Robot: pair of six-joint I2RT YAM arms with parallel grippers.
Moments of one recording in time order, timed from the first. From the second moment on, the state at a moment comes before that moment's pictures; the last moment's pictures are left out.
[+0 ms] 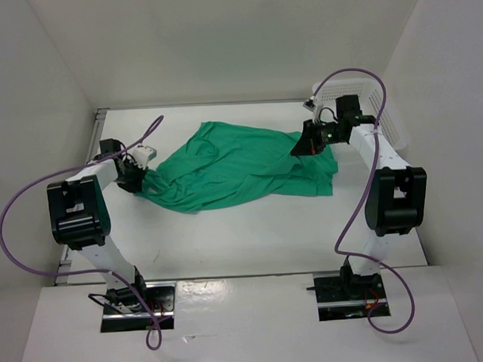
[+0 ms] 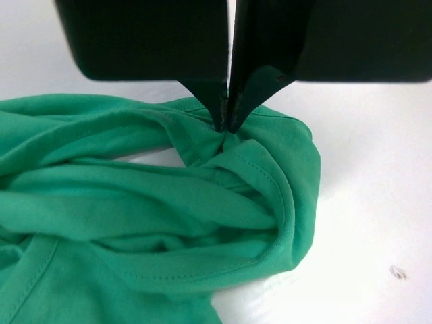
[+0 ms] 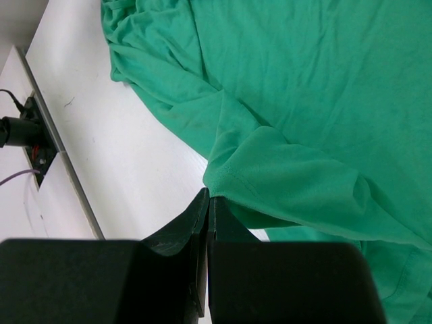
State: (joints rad) left arm 0.23 1.79 1.09 -0.44 0.28 0.68; right arm 0.00 1.75 1.41 -0.67 -0.94 -0.28
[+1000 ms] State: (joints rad) left arm 0.31 1.73 1.07 -0.60 0.31 0.73; right arm 0.00 1.73 1.41 -0.67 -0.93 -0.28
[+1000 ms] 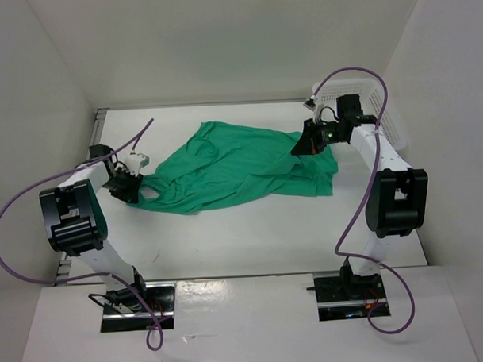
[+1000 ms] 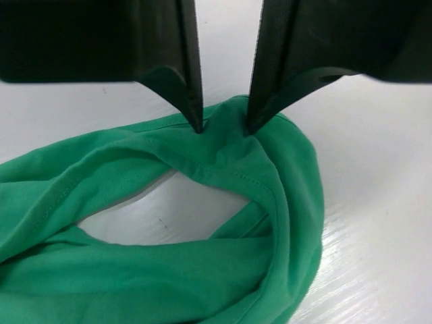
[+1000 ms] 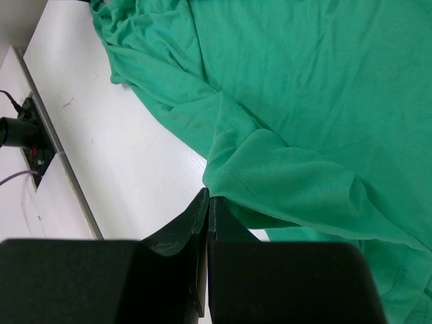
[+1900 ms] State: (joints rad) left arm 0.31 1.78 1.10 -0.59 0.32 0.73; right arm 0.00 1.73 1.41 -0.67 -0.93 -0.29
